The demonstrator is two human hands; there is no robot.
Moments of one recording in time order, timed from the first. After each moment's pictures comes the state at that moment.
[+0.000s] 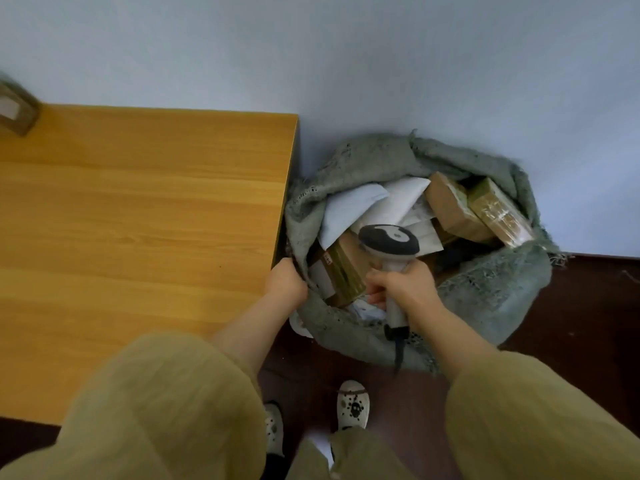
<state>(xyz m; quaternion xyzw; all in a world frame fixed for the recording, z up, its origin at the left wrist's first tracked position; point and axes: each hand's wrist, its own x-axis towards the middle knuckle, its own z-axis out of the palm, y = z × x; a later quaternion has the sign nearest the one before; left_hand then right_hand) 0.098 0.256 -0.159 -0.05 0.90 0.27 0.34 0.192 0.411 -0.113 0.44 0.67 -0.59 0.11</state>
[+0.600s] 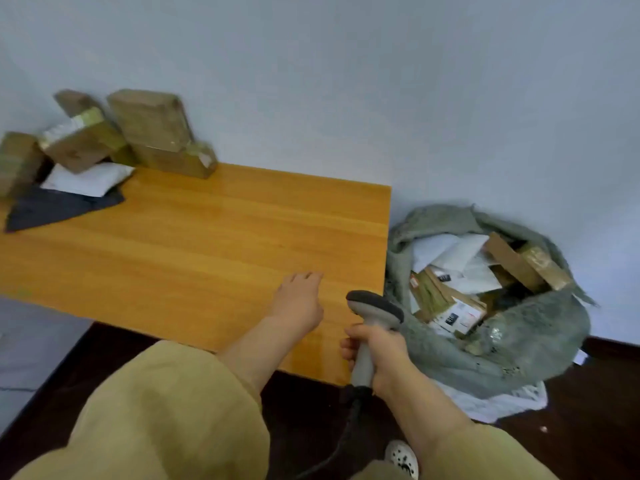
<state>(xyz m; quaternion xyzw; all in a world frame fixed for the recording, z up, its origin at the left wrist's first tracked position) 0.159 0.006 -0.028 0.18 0.96 0.13 0.17 0.262 0.113 -0.031 0.43 0.48 -0.76 0.10</state>
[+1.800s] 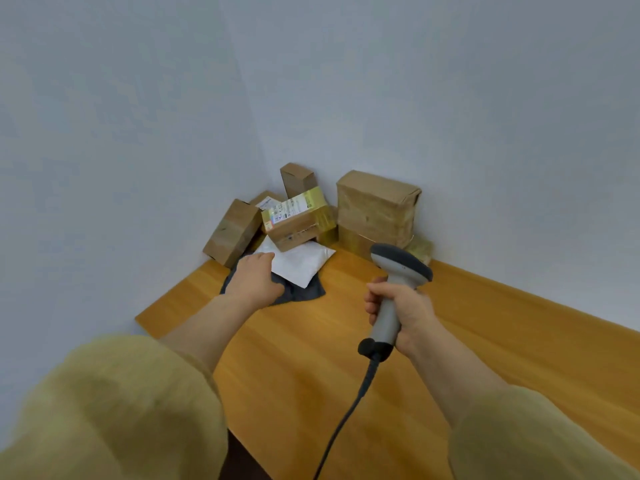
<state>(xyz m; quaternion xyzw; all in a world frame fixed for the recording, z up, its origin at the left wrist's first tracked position) -0.246 -0.455 0.058 -0.05 0.99 0.10 0.02 -0.202 -0.222 0.053 0.23 0.50 -0.82 0.15</state>
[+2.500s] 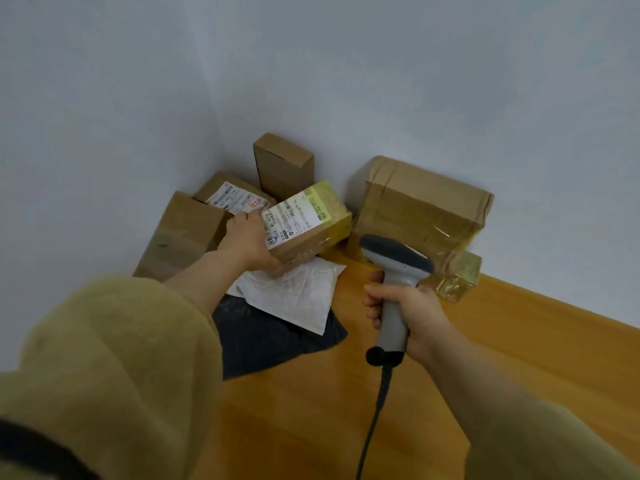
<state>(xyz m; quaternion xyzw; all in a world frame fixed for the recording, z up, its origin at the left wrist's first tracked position) -0.524 -0.569 -0.027 0.04 0.98 0.15 0.14 -0.377 -0.346 0.007 0.31 0.58 -0.74 0.10</state>
